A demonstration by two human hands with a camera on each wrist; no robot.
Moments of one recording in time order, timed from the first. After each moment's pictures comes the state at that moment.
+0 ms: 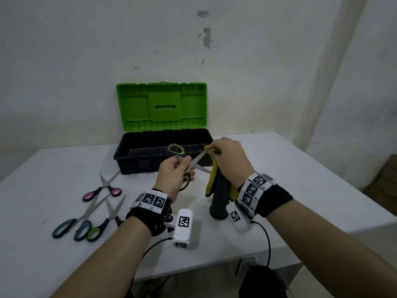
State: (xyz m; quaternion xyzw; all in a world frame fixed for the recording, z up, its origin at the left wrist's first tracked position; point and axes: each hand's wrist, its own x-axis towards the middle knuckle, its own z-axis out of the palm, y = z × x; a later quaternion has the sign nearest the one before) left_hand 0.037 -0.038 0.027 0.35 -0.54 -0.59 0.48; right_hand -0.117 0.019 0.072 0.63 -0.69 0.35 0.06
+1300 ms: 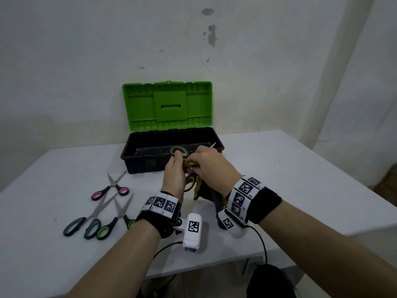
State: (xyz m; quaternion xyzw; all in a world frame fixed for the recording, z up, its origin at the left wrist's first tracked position) left_hand 0.043 -0.036 0.026 0.34 -0.48 -0.63 0.50; right_hand -0.058 0.023 0.077 0.74 -0.64 0.22 0.03
